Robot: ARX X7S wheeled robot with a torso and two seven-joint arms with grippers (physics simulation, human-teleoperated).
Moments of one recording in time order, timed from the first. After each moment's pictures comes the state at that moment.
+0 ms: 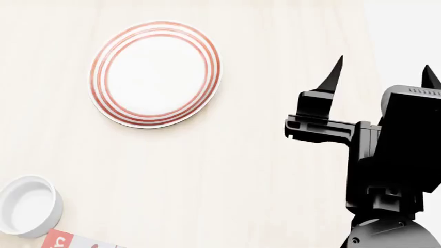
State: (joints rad) left arm -0.73 -0.29 -0.42 0.23 -0.61 -1.45 -0.77; right arm 0.60 0.41 -0.09 -0.58 0.53 0.79 0.55
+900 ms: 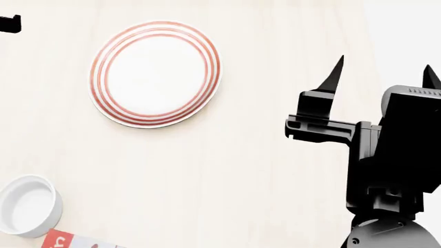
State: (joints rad) left arm -1.40 -0.46 0.38 -0.13 -0.53 -1.22 -0.31; right arm 0.60 0.42 -0.09 -0.58 0.53 0.78 0.56
